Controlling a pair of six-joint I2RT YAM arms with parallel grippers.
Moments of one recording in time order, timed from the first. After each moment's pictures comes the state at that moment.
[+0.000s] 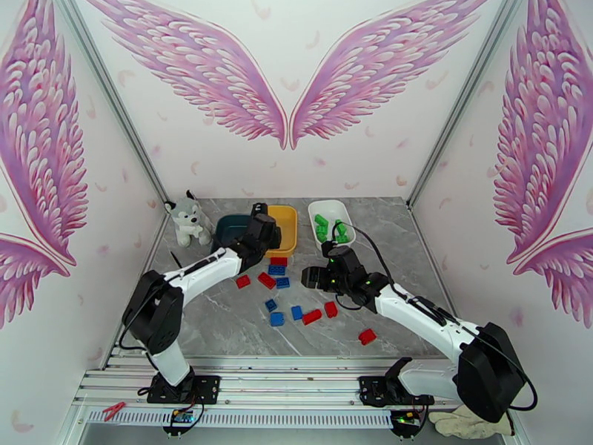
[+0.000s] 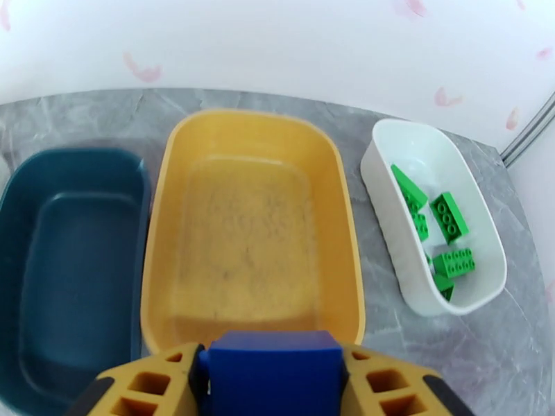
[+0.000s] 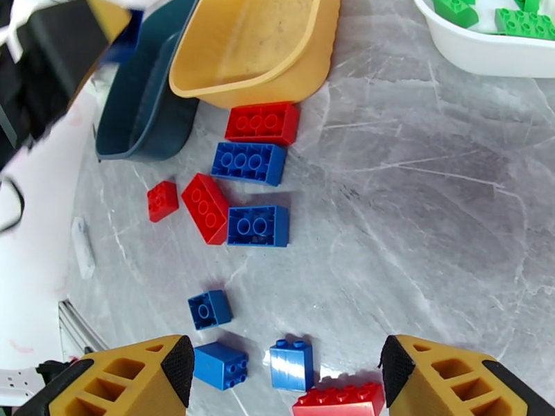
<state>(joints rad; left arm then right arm) -0.59 1.81 1.35 -0.15 -0.31 -0.49 0.59 1.28 0.83 -0.33 -0.13 0.63</state>
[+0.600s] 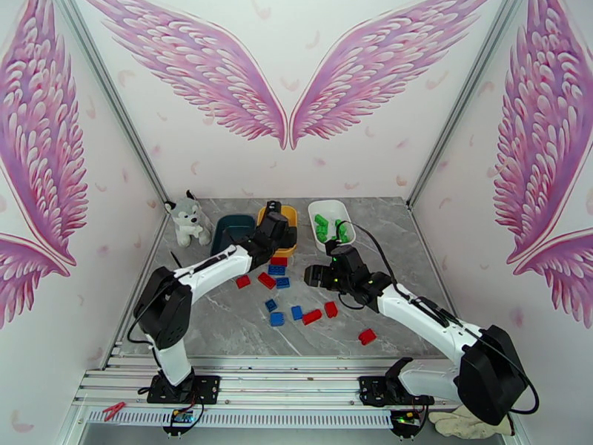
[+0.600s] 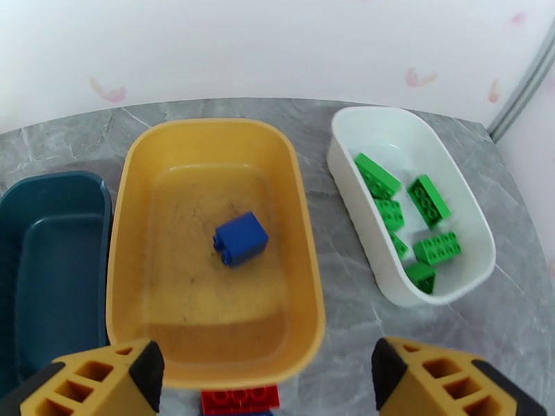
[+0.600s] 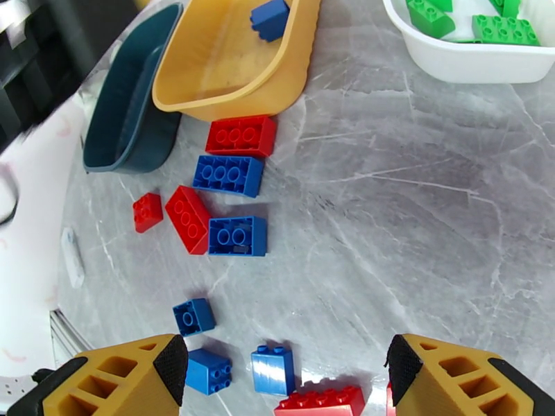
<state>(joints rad) -0.72 1.73 1.31 -0.18 -0.39 -0.43 0.56 1.27 0.83 -0.34 -0.11 0.61</state>
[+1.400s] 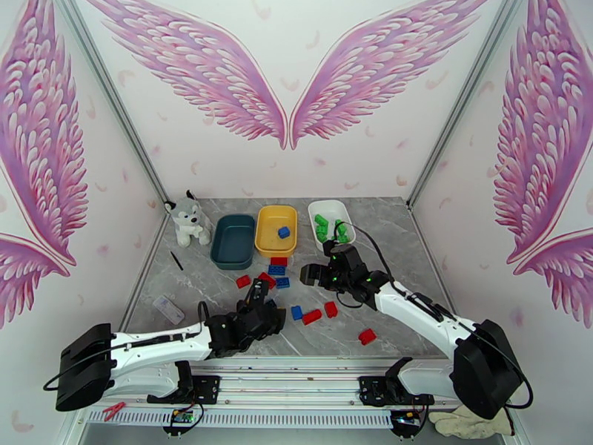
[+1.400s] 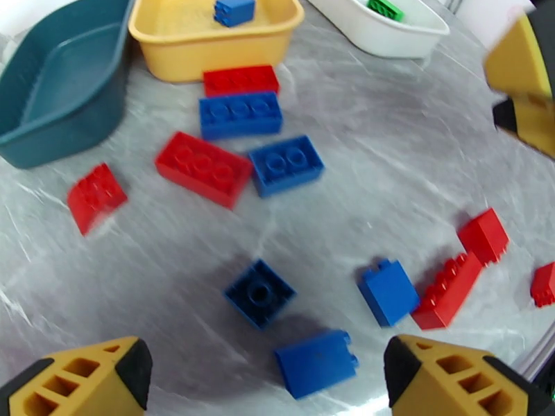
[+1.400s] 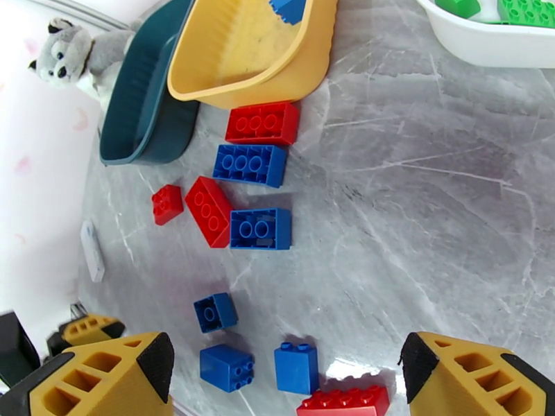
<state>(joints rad) -1.20 1.24 0.60 -0.27 -0.58 -0.80 0.54 1.31 0.83 -0.30 -0.20 0.65</state>
